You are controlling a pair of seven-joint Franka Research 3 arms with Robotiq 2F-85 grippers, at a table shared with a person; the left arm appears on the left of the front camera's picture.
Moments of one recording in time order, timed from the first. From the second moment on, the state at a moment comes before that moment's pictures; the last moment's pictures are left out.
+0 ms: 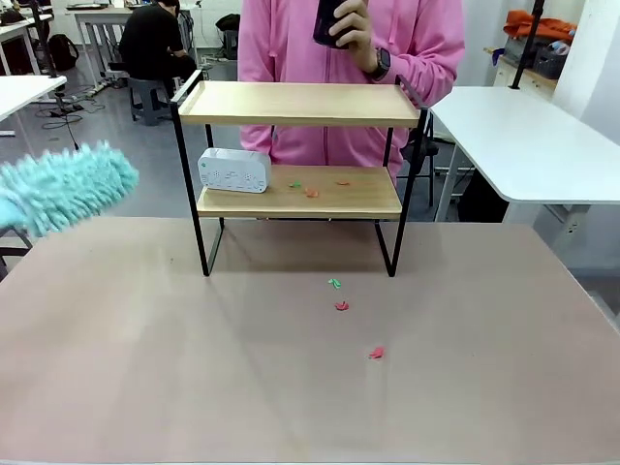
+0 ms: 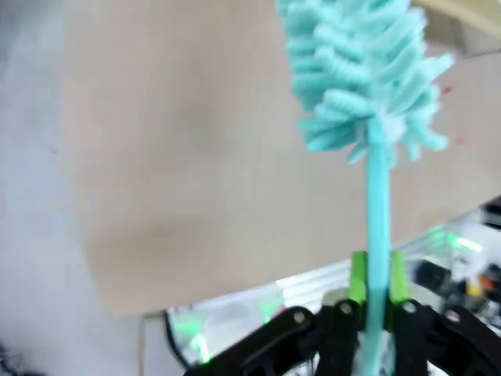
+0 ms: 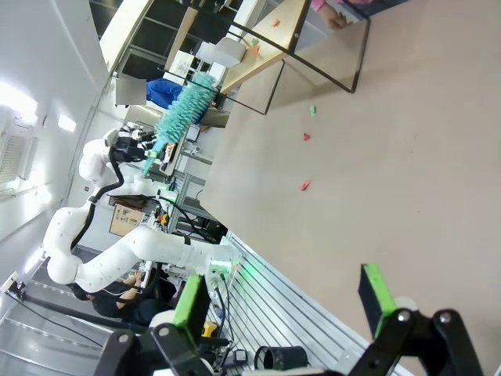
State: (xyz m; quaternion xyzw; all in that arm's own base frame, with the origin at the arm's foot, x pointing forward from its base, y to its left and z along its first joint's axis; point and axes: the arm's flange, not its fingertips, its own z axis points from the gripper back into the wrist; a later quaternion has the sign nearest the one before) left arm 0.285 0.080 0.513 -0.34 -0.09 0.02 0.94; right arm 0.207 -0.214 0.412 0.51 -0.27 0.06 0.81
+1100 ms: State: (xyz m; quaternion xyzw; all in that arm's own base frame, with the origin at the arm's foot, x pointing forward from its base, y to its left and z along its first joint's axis) left arm 0.278 0.087 0.545 -0.32 -0.13 0.01 0.94; right arm 0.207 -0.214 0.412 0.51 -0.27 0.06 0.81
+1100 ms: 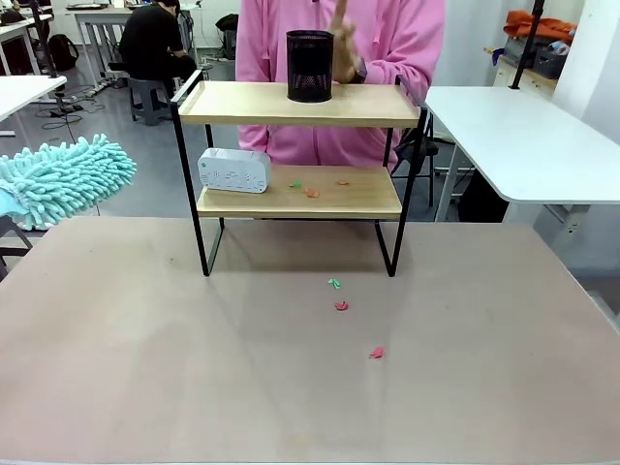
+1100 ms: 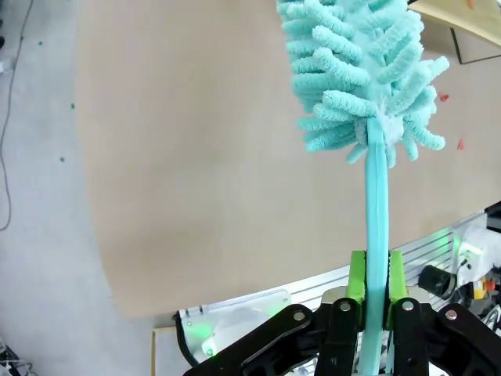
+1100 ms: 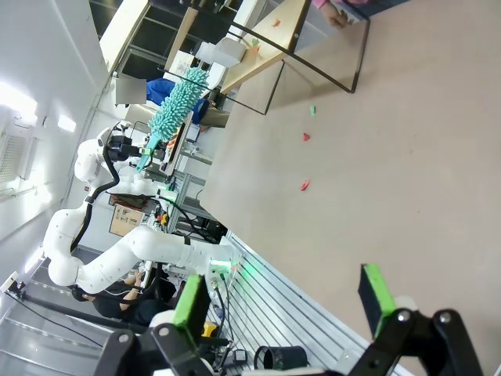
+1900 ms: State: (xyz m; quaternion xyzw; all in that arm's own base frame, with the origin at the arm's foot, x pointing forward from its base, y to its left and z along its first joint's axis) left arm 0.278 0.087 0.545 -0.32 -0.13 0.01 0.94; right arm 0.207 -0.214 0.412 0.51 -0.27 0.06 0.81
